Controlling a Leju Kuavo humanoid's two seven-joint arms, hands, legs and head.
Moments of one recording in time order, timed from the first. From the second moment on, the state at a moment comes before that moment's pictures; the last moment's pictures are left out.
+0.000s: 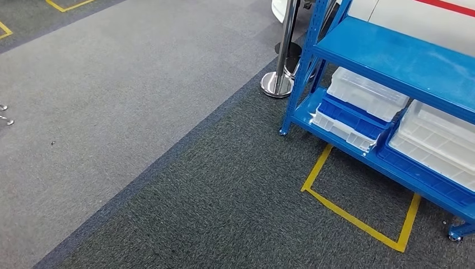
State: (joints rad) left arm -0.12 -0.11 -1.55 -0.13 1.32 0.59 -0.29; right arm -0.04 0.23 -0.77 -0.22 0.92 -0.45 -0.19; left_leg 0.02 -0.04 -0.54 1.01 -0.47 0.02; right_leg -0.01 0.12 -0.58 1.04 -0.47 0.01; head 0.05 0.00
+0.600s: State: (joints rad) left arm -0.11 -0.10 -1.54 -0.13 1.32 0.53 -0.34; right arm -0.04 0.23 -0.77 -0.22 0.92 -0.45 -0.19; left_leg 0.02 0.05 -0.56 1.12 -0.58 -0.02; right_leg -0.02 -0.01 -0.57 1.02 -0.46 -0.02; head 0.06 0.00
